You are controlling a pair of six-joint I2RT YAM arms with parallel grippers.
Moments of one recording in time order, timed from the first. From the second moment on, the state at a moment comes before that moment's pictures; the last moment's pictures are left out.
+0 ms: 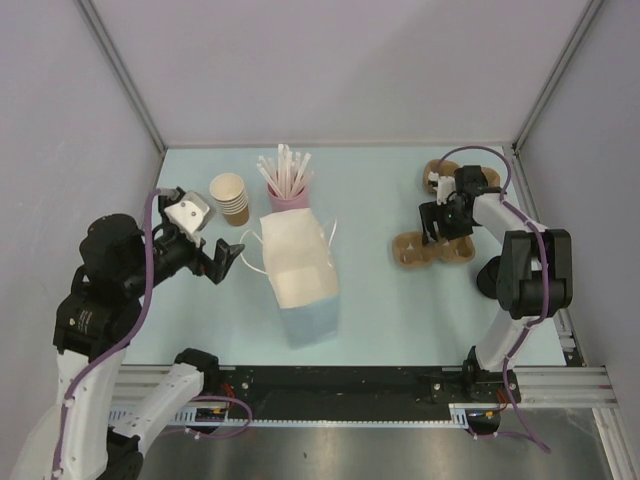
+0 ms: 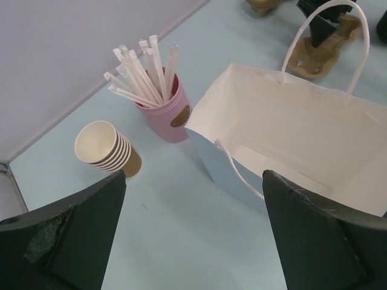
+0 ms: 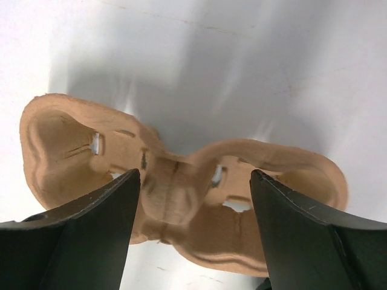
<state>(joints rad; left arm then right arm) -0.30 0.76 1.37 -0.92 0.34 0.33 0.02 1.78 1.24 -0.61 -0.26 -0.22</state>
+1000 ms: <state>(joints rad) -0.24 0.67 1.31 -0.90 0.26 0.31 0.17 1.79 1.24 -0.67 -0.04 -0.20</state>
